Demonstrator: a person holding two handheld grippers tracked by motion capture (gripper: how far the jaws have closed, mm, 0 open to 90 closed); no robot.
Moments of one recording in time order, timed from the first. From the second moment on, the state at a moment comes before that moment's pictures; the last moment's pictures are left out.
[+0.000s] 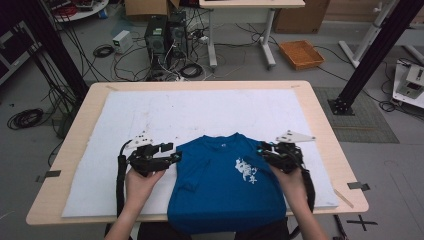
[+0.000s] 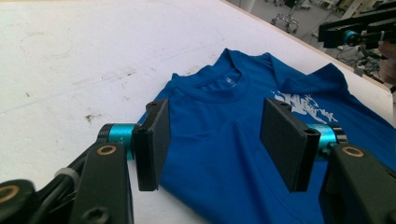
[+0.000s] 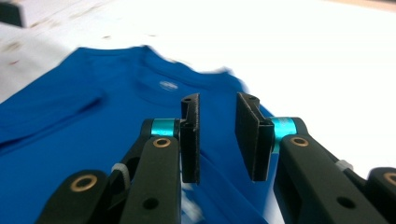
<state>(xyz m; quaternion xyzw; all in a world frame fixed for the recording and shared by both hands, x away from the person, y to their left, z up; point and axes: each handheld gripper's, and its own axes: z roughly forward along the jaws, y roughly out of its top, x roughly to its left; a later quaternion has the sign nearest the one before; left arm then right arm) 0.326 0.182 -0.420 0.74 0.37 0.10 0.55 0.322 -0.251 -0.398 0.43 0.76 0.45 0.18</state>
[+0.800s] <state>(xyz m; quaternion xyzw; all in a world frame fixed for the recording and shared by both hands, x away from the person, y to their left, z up) 0.329 0.180 -0.421 0.74 0.37 0.10 0.55 0.284 -0.268 -0.422 0.40 0.79 0.45 0.13</state>
